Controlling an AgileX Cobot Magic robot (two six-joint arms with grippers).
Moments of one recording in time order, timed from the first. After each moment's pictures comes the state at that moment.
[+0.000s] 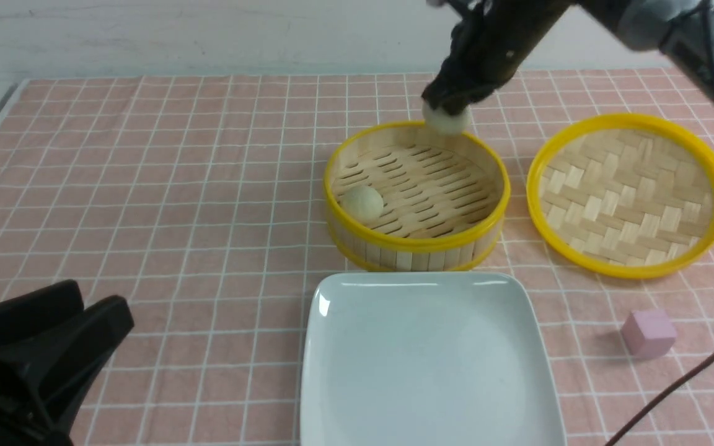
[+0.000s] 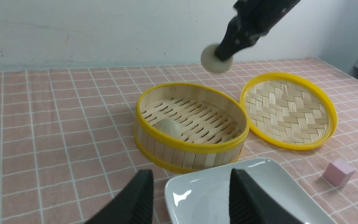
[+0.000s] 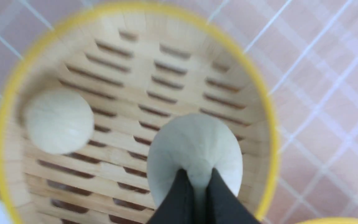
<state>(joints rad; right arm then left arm) 0.39 2.24 -2.47 0.11 1.23 -0.30 0.09 0.37 -0.40 -1.13 0.63 0.98</state>
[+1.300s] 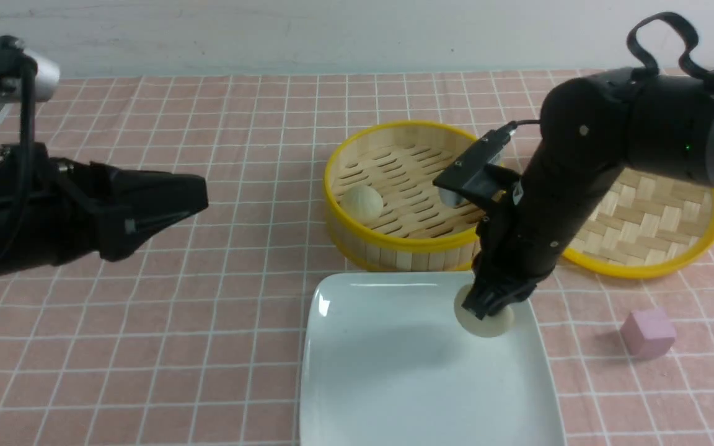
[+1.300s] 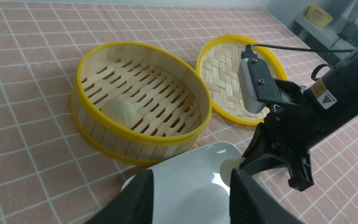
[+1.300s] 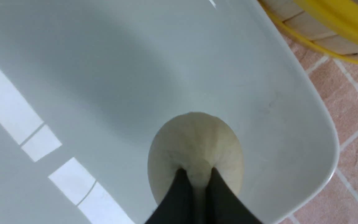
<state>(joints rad) 0.52 1.86 -1.38 0.18 0.94 -0.40 0.09 1.07 -0.76 -1.27 0.85 1.16</state>
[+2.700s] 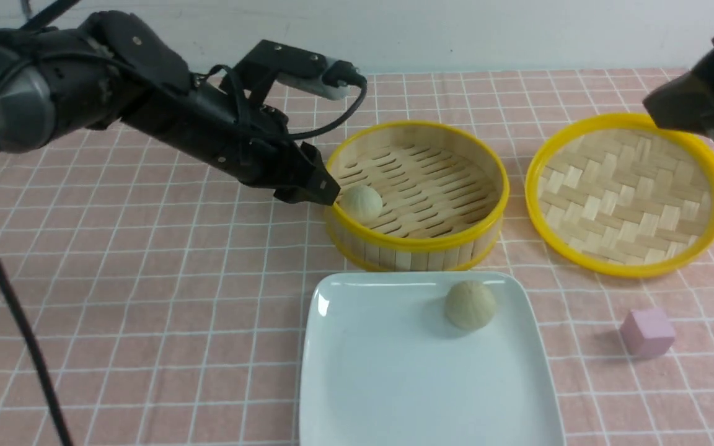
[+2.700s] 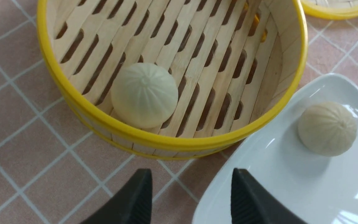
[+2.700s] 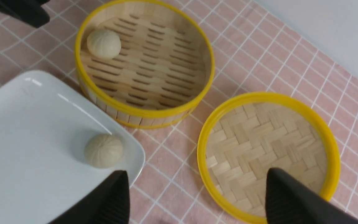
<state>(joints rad) 0.52 1.17 -1.40 -0.12 1.02 -0.16 -0.28 1.84 -1.45 -0.67 0.78 0.86</state>
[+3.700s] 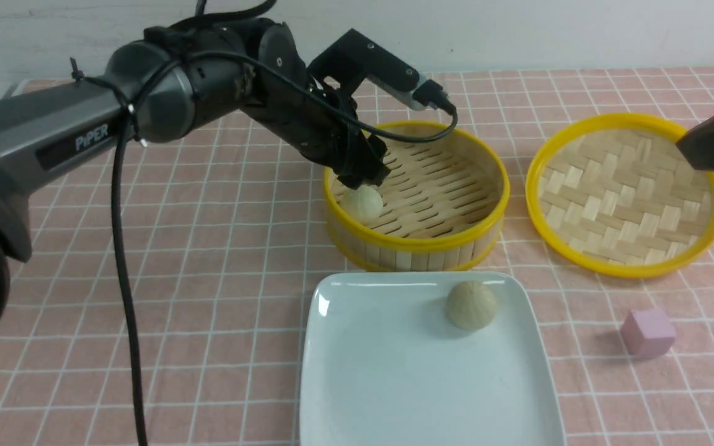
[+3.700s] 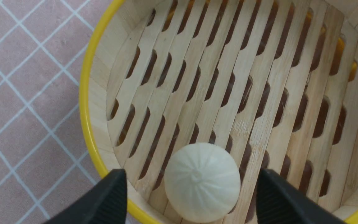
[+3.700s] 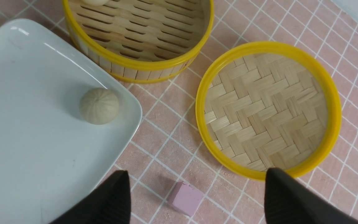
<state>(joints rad) 0.52 1.17 -1.40 -0.15 1.14 -0.13 -0.47 2.00 -1.67 -0.18 0.60 0.50</state>
